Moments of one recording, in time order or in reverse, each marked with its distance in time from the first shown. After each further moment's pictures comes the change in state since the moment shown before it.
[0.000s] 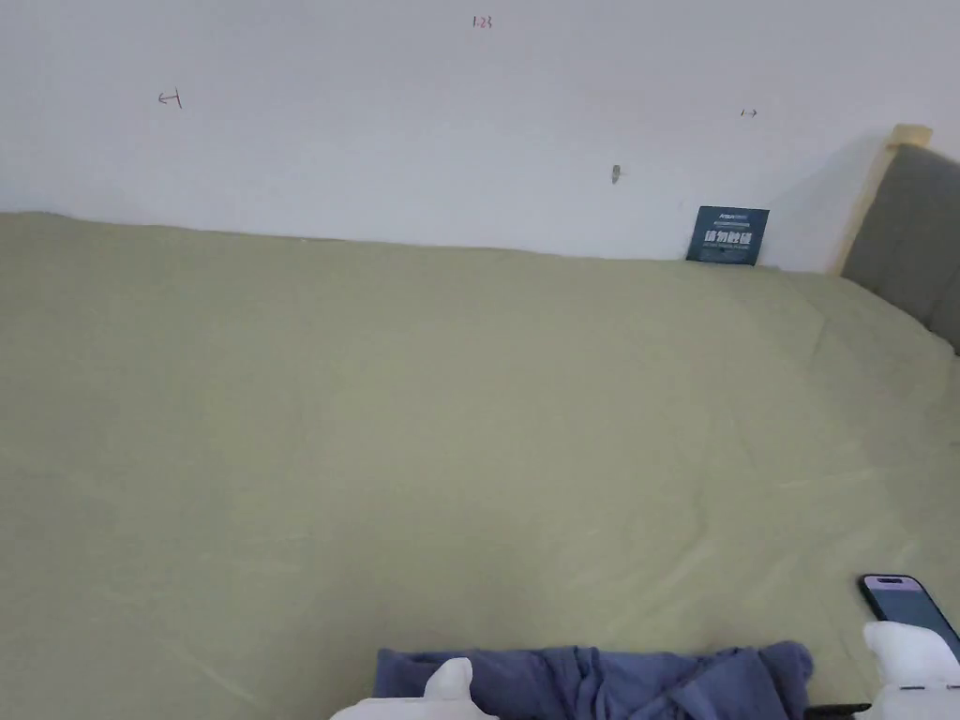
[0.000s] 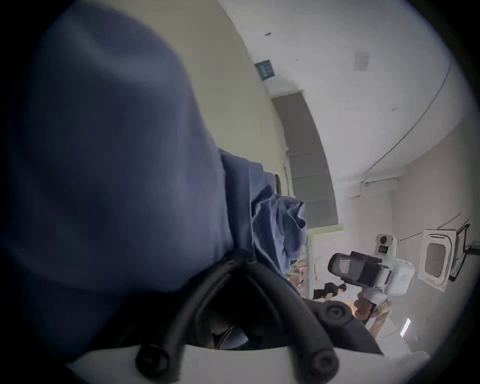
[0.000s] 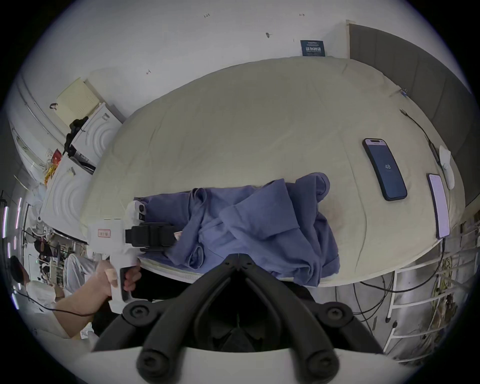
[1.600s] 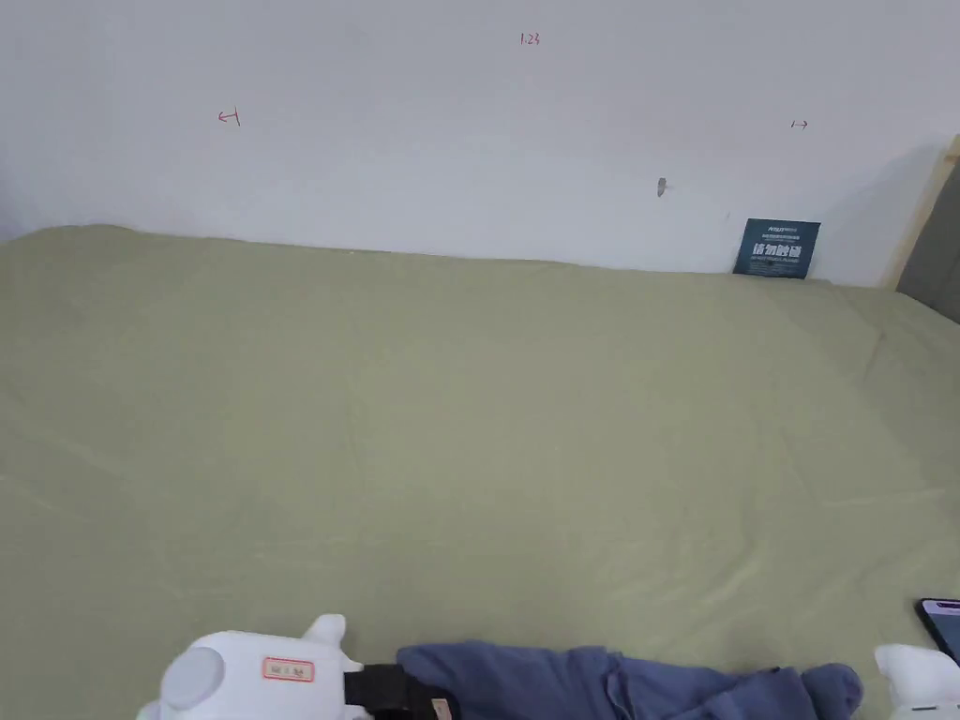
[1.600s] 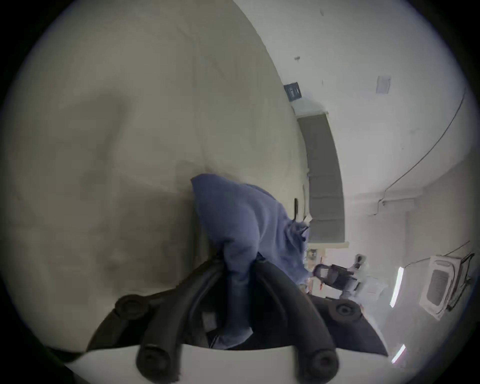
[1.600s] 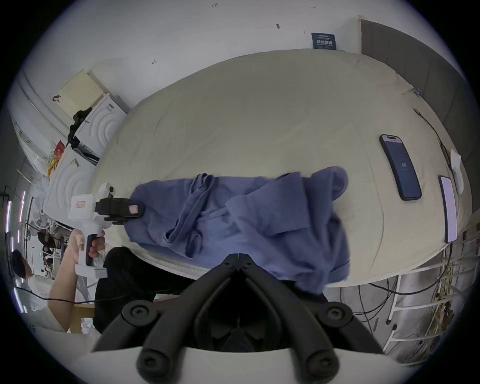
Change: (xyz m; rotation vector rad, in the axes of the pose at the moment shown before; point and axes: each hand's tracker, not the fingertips) left arm -0.013 0.058 0.151 0.015 0.177 0.119; right arm -0.011 0.002 -0.018 -0.052 0.033 0.027
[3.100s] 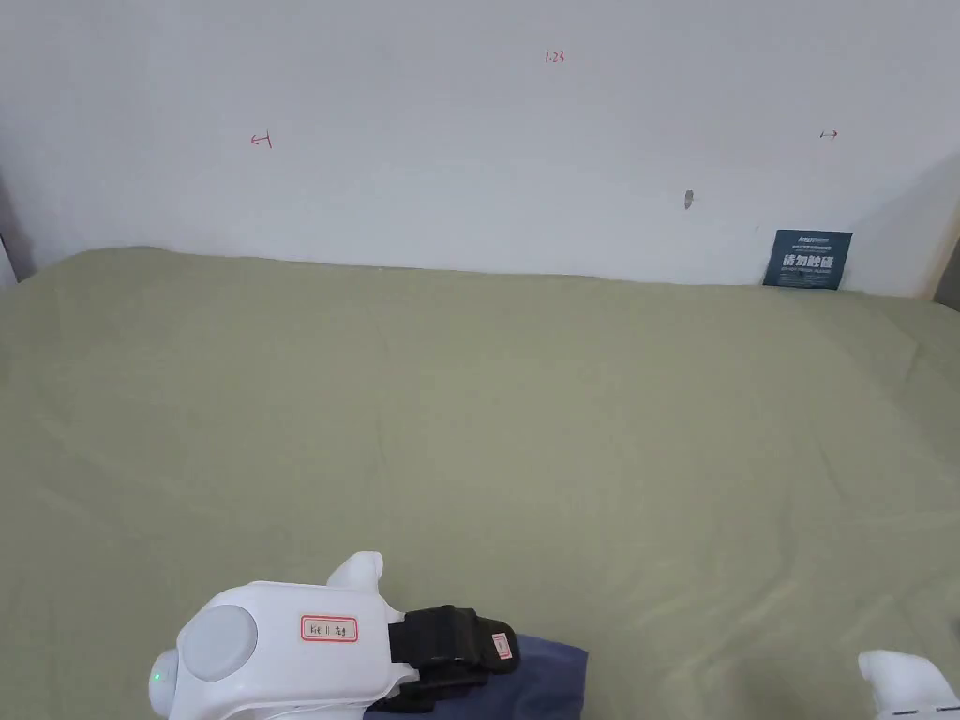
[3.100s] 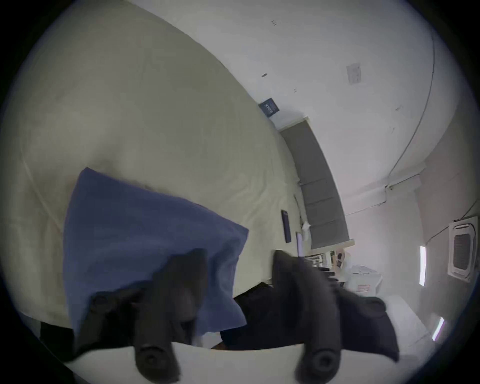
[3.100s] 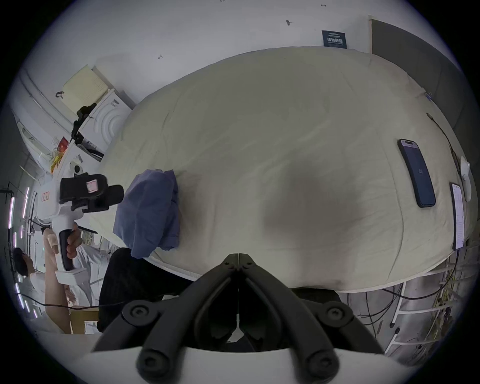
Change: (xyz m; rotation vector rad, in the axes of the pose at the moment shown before) left arm 0.088 -0.013 0.035 0.140 0.056 -0.212; right arm -0.025 0.009 -0.020 -0.022 0.035 0.020
